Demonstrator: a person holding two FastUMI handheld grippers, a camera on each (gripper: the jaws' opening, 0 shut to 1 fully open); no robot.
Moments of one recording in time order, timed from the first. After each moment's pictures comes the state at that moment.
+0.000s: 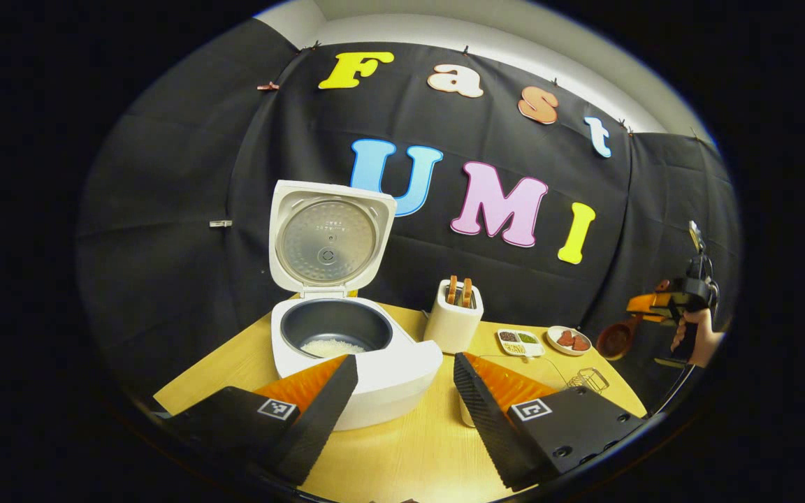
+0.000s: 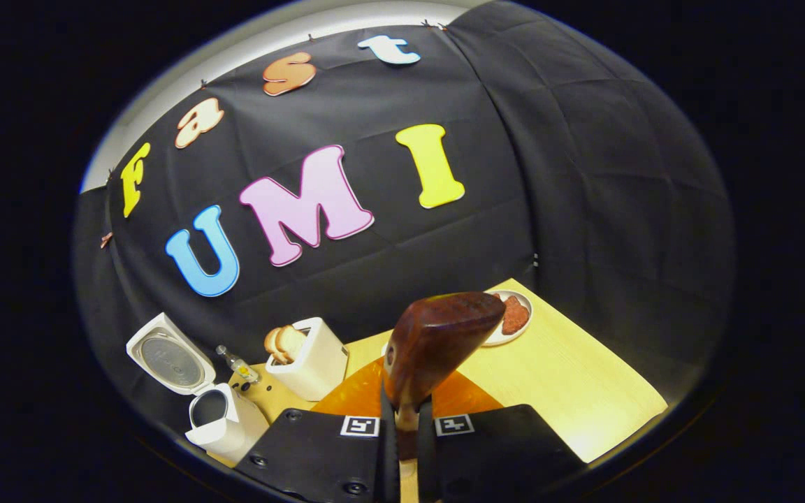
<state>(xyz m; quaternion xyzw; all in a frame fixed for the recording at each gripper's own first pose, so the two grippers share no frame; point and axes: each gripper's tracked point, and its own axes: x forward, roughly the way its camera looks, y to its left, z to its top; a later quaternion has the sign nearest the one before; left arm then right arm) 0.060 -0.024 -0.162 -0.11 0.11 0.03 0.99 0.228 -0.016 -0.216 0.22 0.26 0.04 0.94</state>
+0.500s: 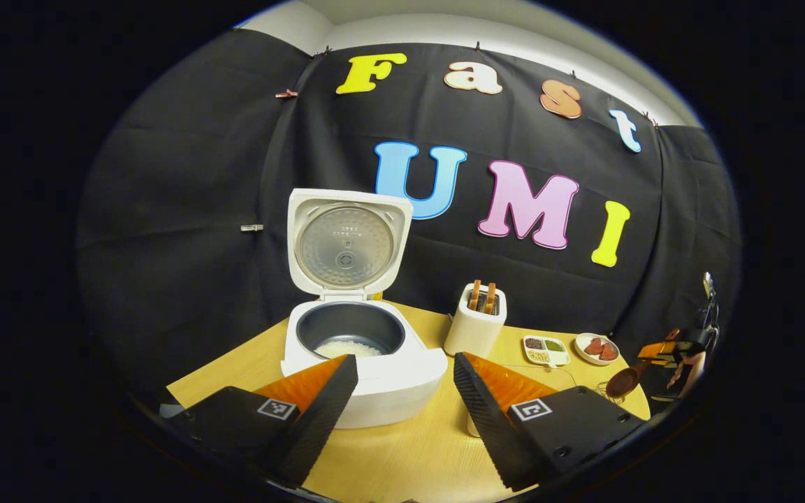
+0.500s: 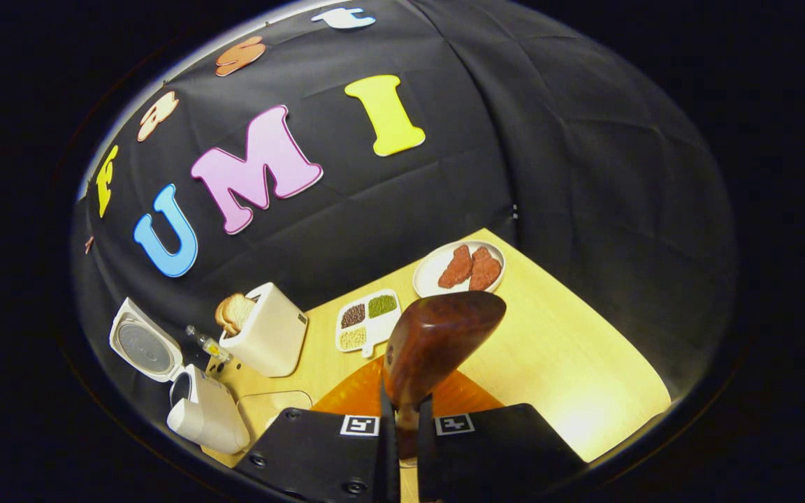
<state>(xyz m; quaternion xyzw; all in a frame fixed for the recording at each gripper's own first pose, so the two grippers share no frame) 0.059 -0.039 -0.149 -0.10 0.11 0.11 0.98 0.229 -0.050 -0.331 0.22 0.36 0.04 0.91</state>
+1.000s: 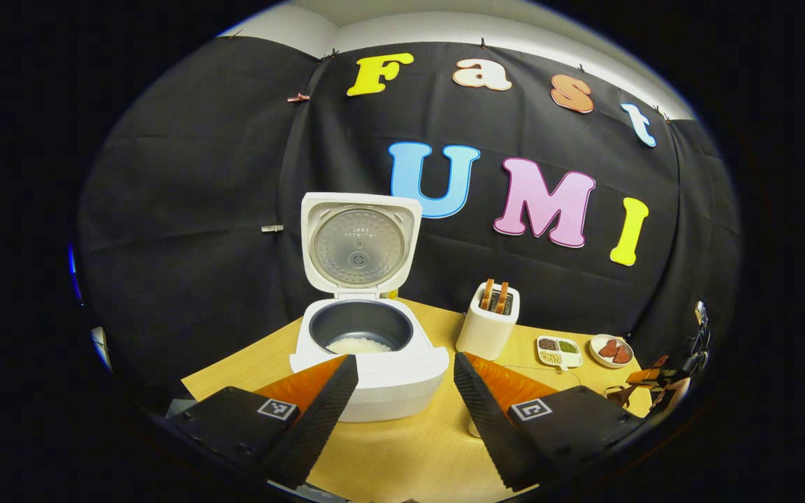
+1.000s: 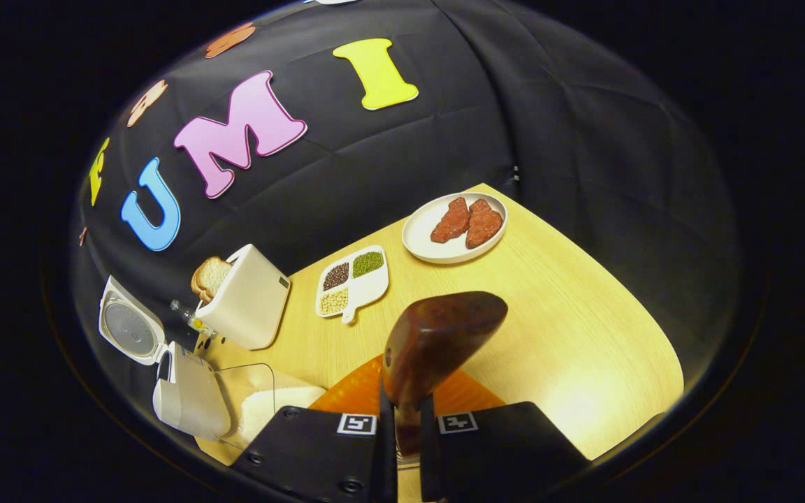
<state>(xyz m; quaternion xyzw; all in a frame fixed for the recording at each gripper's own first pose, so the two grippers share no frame) 0.053 -0.051 -0.138 -0.09 0.12 0.16 0.98 0.219 -0.040 -0.383 0.23 0.41 0.04 0.88</state>
